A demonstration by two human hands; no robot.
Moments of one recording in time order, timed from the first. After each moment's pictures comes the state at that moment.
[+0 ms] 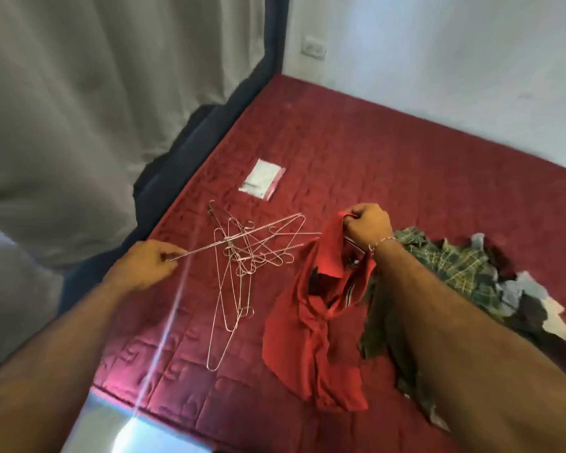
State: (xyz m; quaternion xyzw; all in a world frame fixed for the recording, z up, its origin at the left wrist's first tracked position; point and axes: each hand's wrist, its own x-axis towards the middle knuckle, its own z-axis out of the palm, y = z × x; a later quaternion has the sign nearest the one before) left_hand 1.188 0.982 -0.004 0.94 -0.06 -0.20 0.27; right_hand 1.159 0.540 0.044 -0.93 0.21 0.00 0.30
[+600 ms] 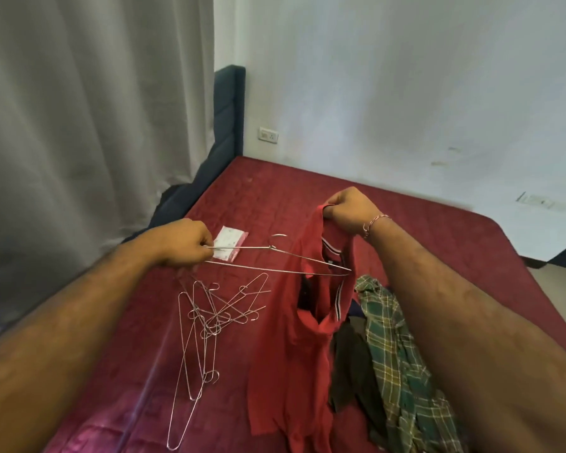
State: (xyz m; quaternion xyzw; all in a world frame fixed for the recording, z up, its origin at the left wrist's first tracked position) left_hand 1.201 0.830 0.191 0.93 -0.31 -0.19 0.10; right_hand 1.147 0.487 0.219 -0.94 0.15 -0.03 0.31
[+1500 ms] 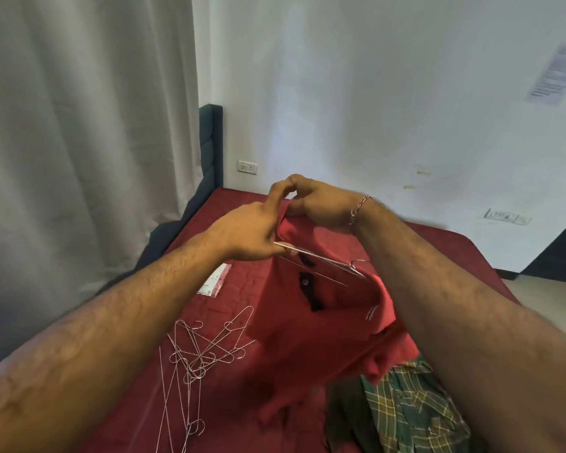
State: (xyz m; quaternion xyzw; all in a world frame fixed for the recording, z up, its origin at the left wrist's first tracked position) left_hand 1.189 0.698 0.267 0.85 -0.47 0.05 0.23; right_hand 1.147 0.521 0.312 -0.86 0.00 0.05 0.51
